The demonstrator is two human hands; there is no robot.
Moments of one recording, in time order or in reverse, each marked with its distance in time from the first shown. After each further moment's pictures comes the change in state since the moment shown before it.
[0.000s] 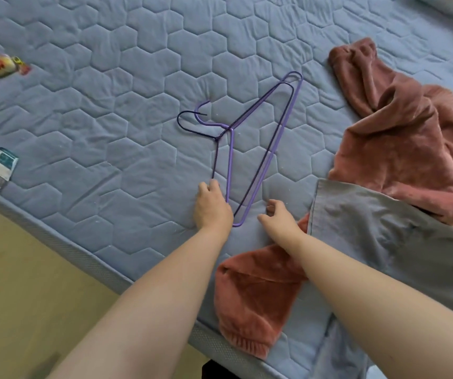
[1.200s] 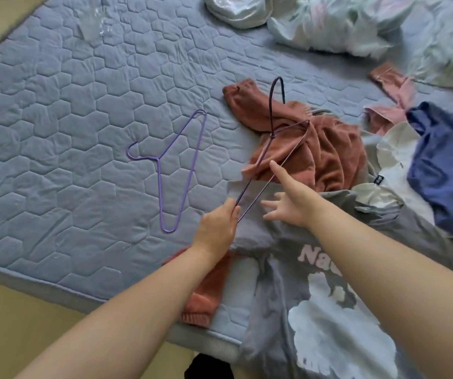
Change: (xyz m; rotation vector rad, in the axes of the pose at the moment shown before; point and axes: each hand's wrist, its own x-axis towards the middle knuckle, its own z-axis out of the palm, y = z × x) left_hand -0.165 0.131 -0.042 -0.171 0.069 0.775; right_hand -0.136 0.022 -0.214 1.041 -0.098 0.162
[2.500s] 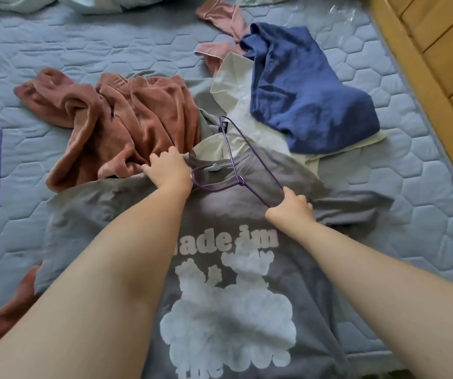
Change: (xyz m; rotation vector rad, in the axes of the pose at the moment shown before) left_hand 0.116 0.187 0.300 0.586 -0.190 -0.202; right_hand -0.022 0.092 -0.386 -0.770 0.696 0.046
